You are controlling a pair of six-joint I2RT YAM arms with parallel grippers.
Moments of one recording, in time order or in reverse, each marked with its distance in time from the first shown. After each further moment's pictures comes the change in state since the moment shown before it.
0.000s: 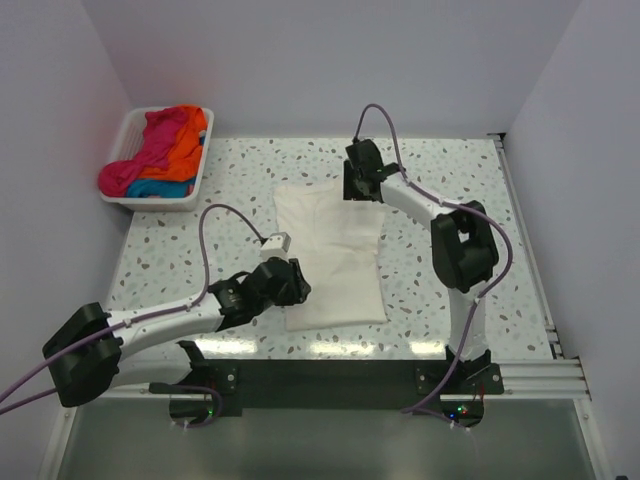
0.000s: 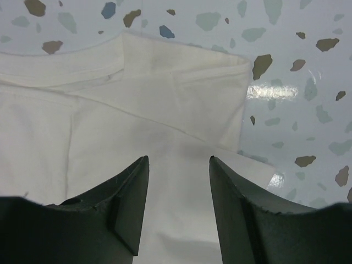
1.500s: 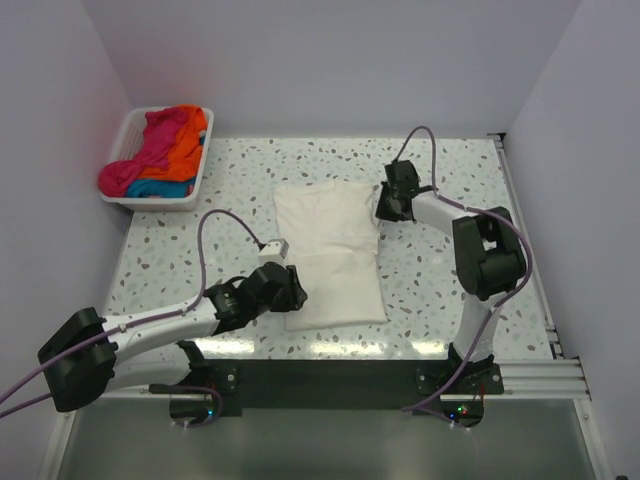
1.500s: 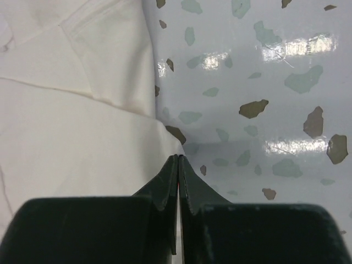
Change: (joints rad) left arm 0.000 -0.061 -0.044 -0.043 0.039 0.019; right arm -0.163 -0.096 -0.356 0.177 -0.158 0.120
